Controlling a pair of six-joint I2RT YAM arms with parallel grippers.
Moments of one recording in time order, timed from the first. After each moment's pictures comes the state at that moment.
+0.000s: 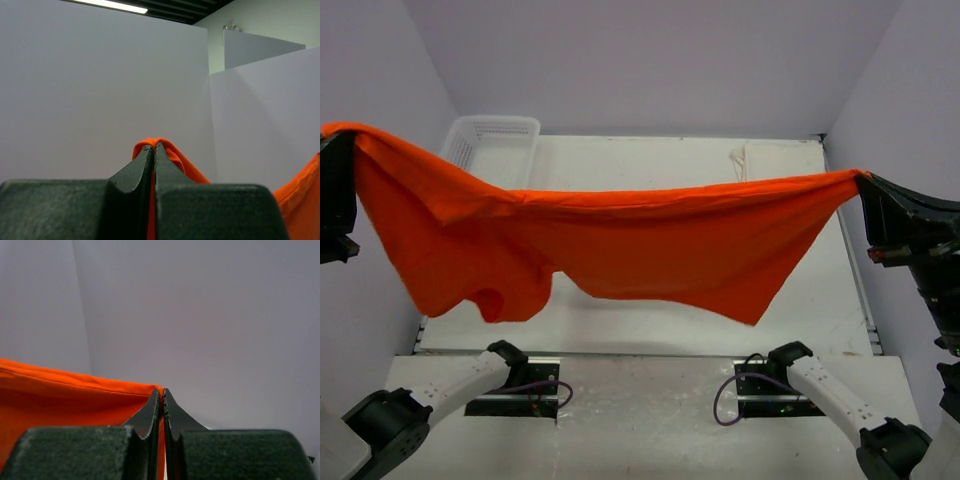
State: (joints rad) left arm -0.55 0.90 2.14 -0.47 0.08 0.02; right arm 0.36 0.75 1.86 -0.69 -0.08 0.04
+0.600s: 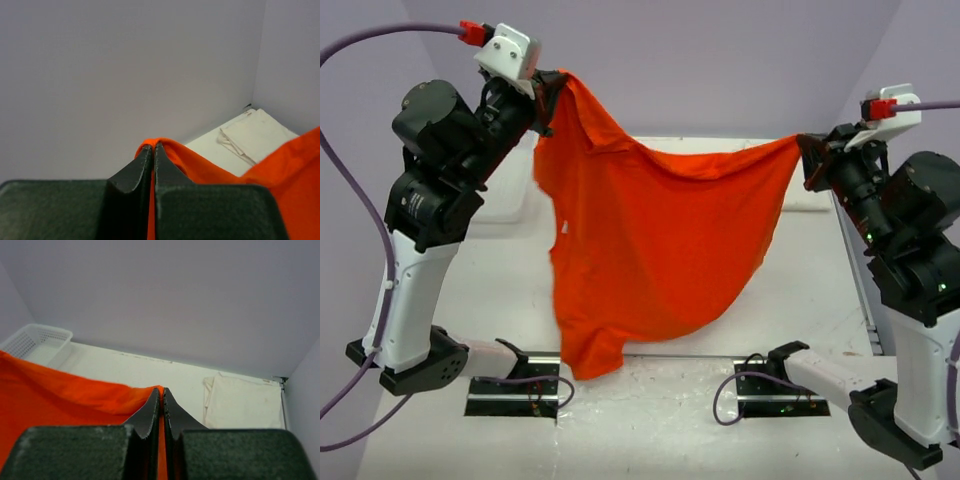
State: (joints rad) left arm -0.55 1.36 2.13 -0.59 -0.02 0.16; right arm 0.36 1.04 1.84 -0.77 0.11 0.03
